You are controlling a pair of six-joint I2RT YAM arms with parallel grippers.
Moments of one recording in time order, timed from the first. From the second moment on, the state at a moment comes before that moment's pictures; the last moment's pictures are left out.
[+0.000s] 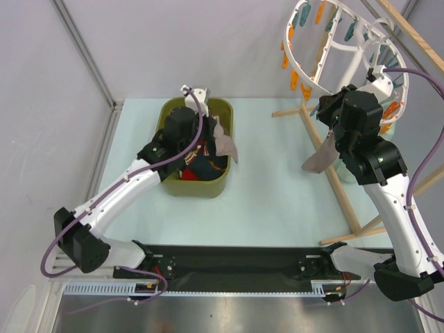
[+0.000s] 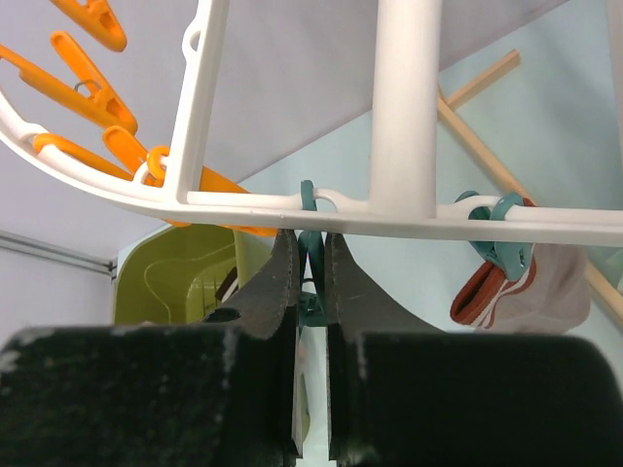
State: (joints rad) left arm -0.67 1.37 1.31 -0.17 -0.20 -0.22; right arm 0.42 1.15 1.60 -0.62 0.55 0.62
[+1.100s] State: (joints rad) left arm -0.55 1.45 1.25 -0.30 -0.13 -0.03; right arm 0.40 1.14 1.60 -0.62 0.51 0.62
